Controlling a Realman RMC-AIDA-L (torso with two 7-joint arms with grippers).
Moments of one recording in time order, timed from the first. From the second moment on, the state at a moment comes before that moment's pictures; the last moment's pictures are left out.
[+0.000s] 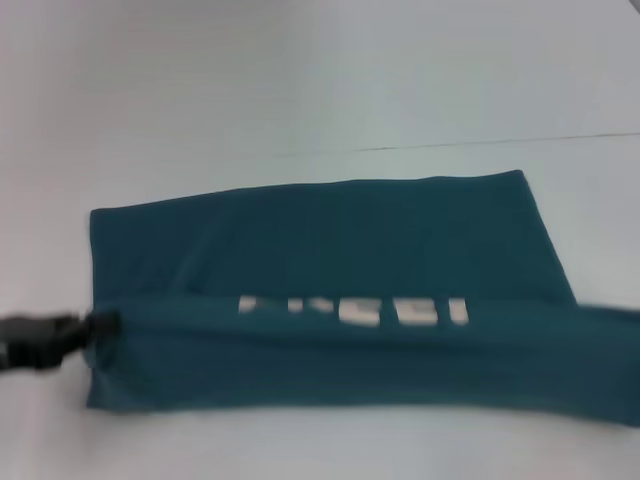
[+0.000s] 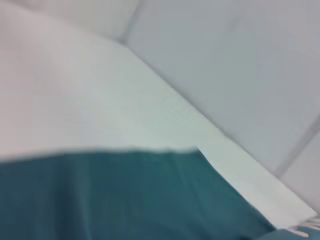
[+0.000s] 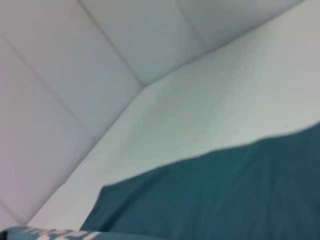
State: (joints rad) left arm -0.47 -2.11 0.31 0.87 2.24 1.72 -1.76; right arm 0.29 1.98 -0.06 -0.77 -2.22 -1.82 1.71
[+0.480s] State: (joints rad) left arm -0.69 -2.12 0.31 0.71 2.16 1.21 -1.74; right arm 0.55 1.96 -0.08 -0.61 -2.22 -1.35 1.65
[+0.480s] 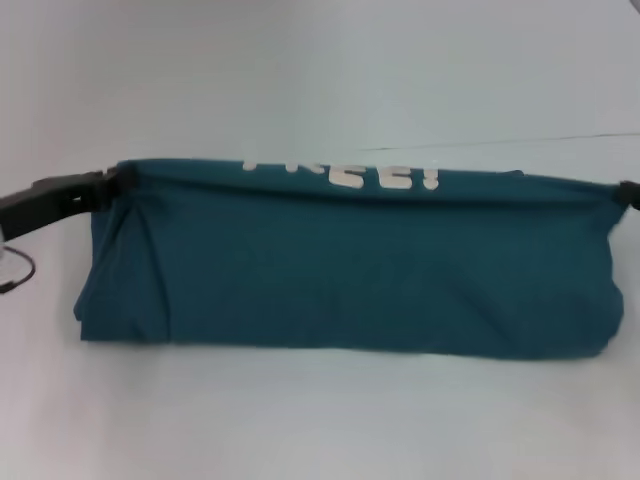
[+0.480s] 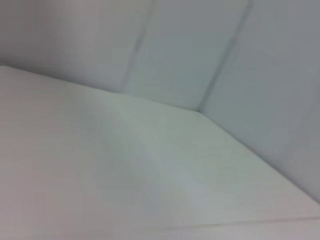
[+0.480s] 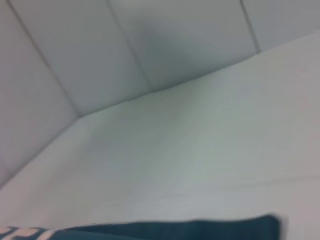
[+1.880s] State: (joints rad) left arm -0.75 -2.16 0.58 0.58 1.89 0.56 -1.72; right arm 0.74 1.99 -0.31 -0.43 -2.04 -0.70 1.48
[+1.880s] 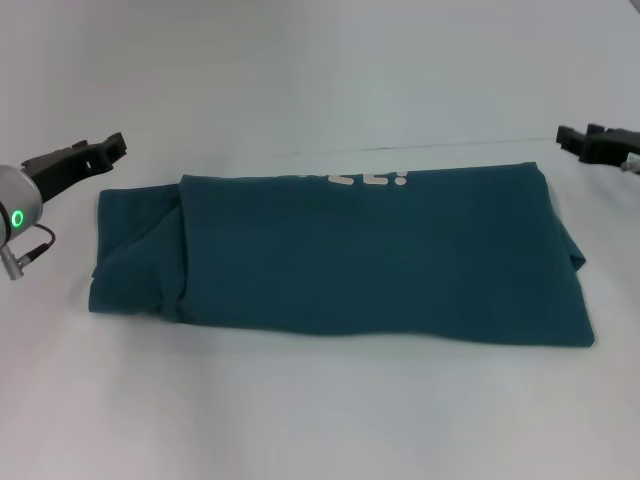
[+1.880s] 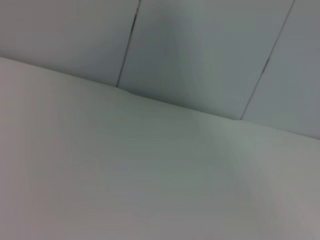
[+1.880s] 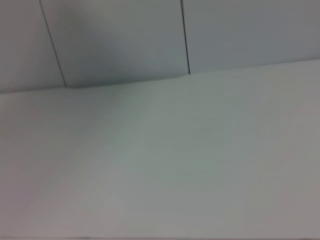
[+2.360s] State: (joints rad) left arm -0.70 -2.15 0.57 0.59 1.88 0.72 -1.72; right arm 0.66 1.89 -0.46 -0.50 -2.05 -0.96 1.86
